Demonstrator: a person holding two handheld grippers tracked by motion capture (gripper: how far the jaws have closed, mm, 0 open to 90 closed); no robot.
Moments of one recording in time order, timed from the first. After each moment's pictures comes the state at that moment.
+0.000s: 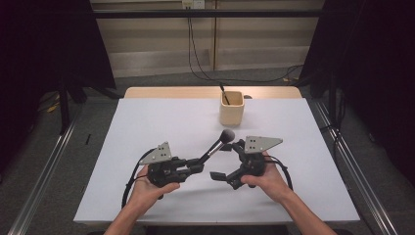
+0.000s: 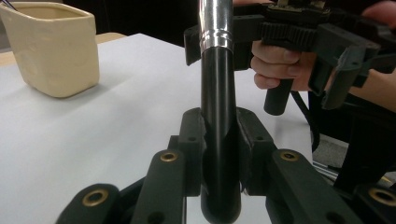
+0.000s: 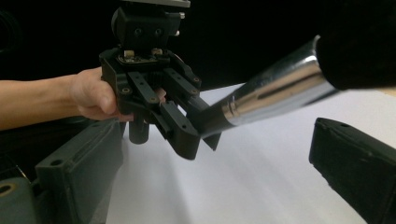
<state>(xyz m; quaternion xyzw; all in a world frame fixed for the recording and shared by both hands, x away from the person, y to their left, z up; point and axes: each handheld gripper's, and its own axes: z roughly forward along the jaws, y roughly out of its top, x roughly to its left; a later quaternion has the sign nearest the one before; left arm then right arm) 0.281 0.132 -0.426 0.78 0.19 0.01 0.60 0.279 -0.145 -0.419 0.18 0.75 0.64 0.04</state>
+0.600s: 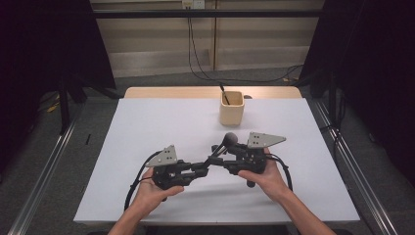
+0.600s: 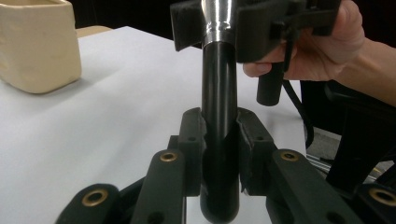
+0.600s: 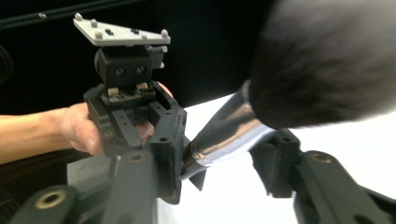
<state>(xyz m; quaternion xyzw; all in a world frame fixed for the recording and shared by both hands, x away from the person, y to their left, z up) 0.279 0.121 -0.434 0.79 0.17 0.00 0.59 0.284 -0.150 -0.417 0.22 0.72 0.66 0.03</state>
